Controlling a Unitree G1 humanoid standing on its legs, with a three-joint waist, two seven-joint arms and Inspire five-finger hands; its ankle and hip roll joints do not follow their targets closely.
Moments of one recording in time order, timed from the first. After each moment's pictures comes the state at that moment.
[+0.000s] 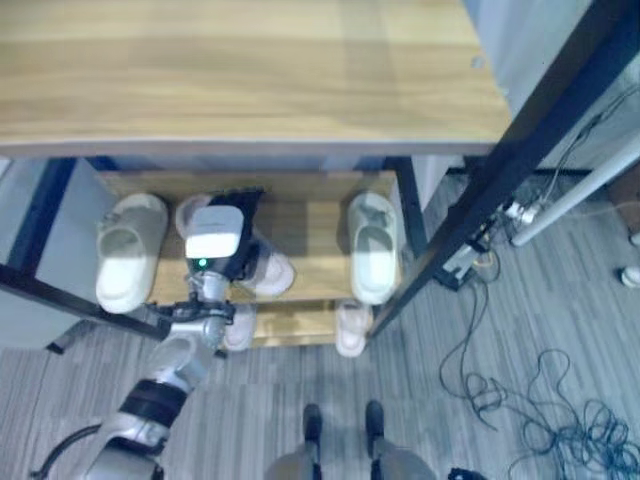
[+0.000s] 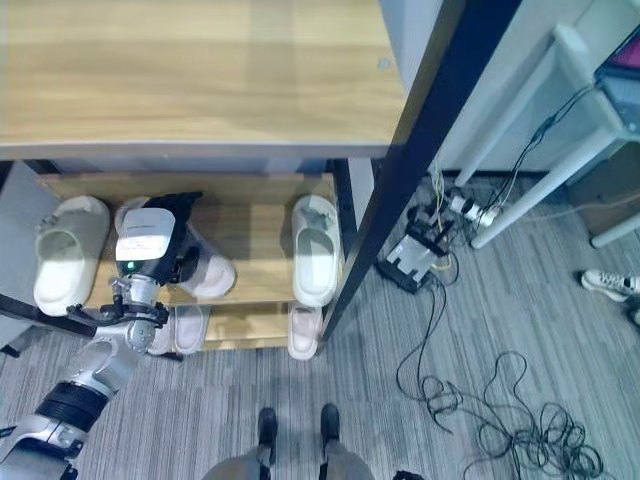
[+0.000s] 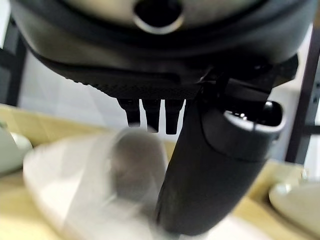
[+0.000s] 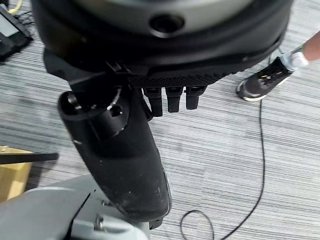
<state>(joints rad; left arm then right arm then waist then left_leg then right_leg) -0.41 0.61 -0.29 0.32 0.76 0.05 0.45 0.00 -0.25 0.24 1.29 0.04 -0.07 -0.04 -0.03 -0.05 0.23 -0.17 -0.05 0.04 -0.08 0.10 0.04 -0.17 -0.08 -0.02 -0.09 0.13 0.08</state>
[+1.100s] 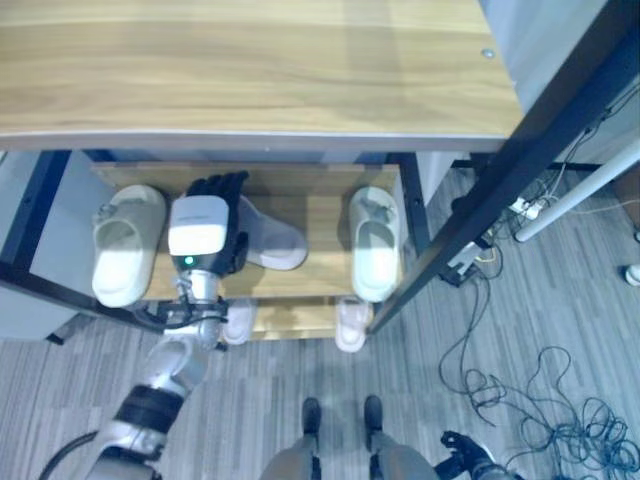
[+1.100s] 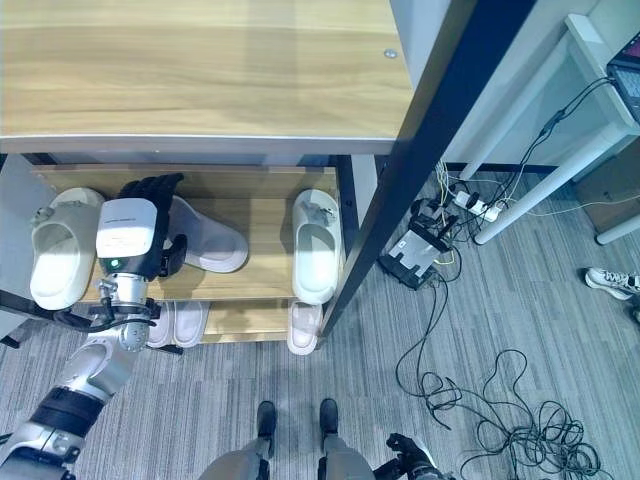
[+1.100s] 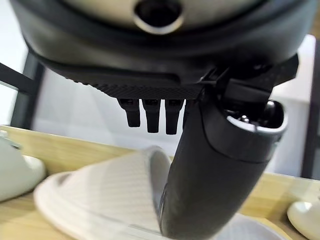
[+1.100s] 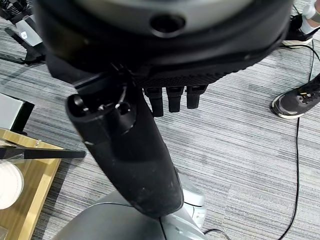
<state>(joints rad) -0.38 0.61 -0.24 0.26 0.80 0.09 0.50 -0.05 -0.27 0.30 1.21 0.05 -0.08 -0.08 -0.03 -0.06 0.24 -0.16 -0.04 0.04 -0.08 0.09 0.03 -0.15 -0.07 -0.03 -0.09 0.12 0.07</state>
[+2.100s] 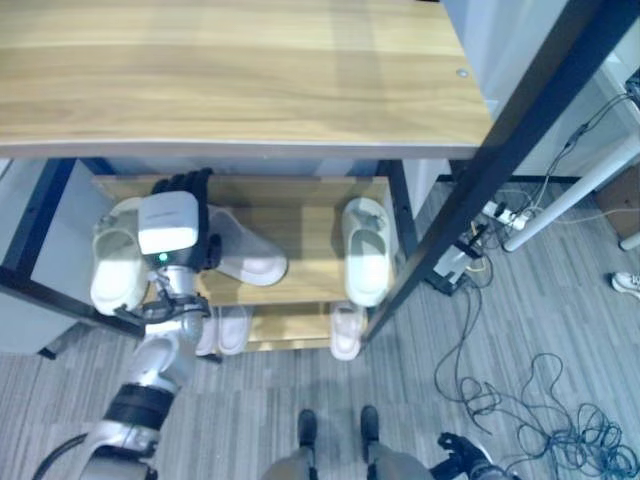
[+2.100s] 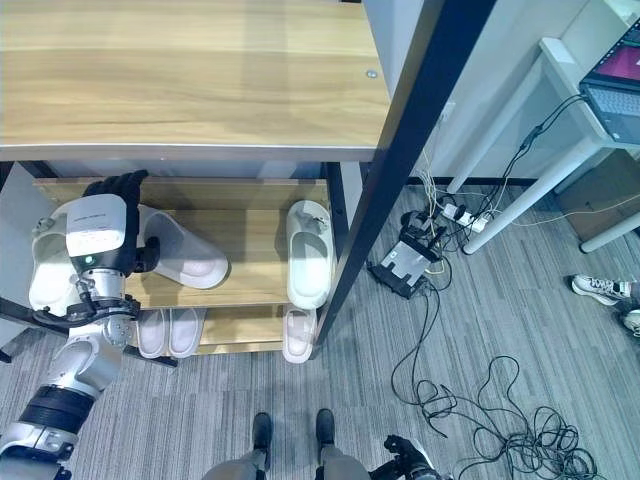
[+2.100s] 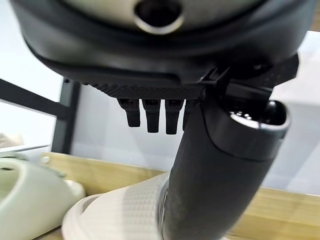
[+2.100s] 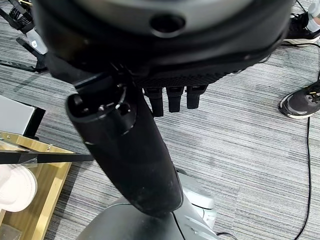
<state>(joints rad) -0.32 0.62 -0.14 0.26 0.80 0.17 0.47 -0.03 -0.26 0.30 1.18 0.04 -0.07 -0.07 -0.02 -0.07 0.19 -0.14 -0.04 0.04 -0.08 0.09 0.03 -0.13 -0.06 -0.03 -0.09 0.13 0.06</state>
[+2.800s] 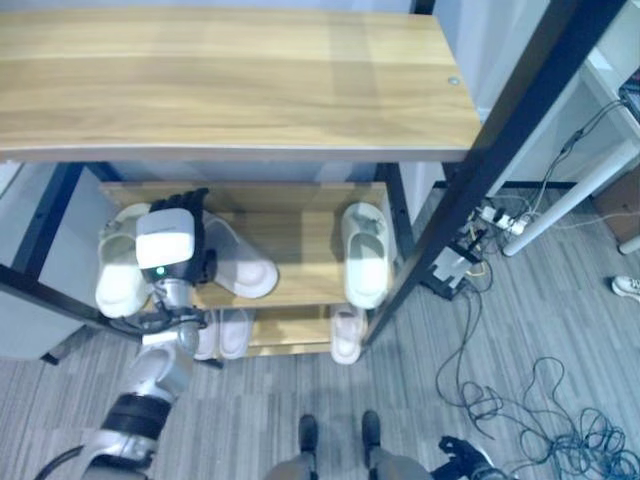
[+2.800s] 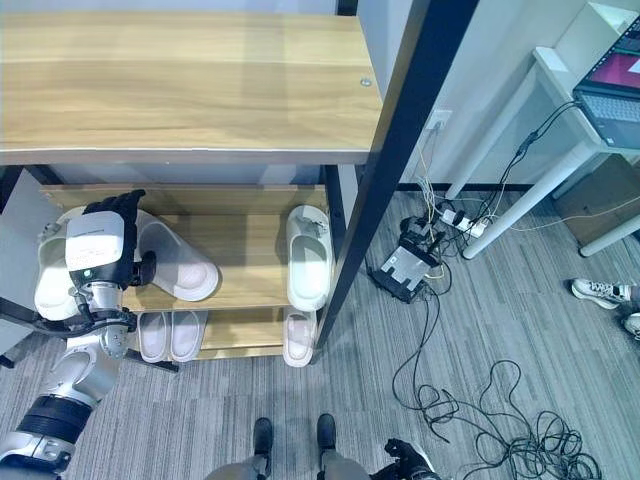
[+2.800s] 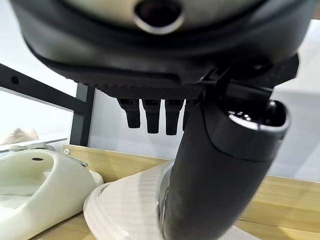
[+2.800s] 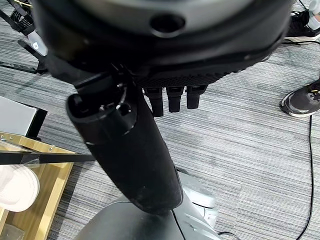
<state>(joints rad) -0.30 0.62 -0.14 0.29 0.78 0.17 0.45 -0.02 -0.26 0.30 1.18 0.04 -0.06 -0.06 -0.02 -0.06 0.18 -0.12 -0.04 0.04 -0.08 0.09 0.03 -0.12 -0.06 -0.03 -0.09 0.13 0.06</state>
